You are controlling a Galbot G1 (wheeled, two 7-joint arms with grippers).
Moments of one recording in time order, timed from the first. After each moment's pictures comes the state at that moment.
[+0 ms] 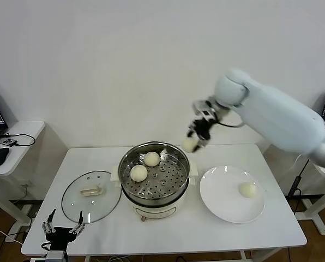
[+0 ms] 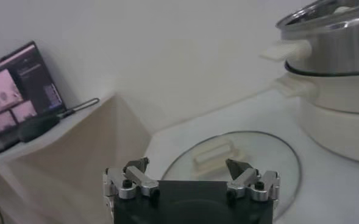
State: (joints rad) left arm 1.68 -1.48 -0.78 -2.02 0.21 0.10 0.00; right arm 0.45 1.09 -0.83 1.21 0.06 -0.18 -1.39
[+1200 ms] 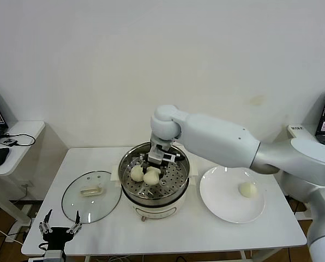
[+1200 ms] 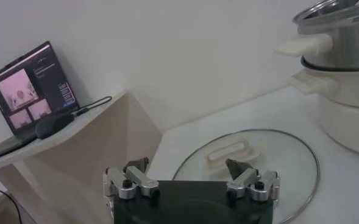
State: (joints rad) left arm 1.67 -1.50 -0.80 -2.00 0.22 0.10 -0.01; right arm 0.32 1.28 -0.98 1.33 -0.20 0.36 -1.33
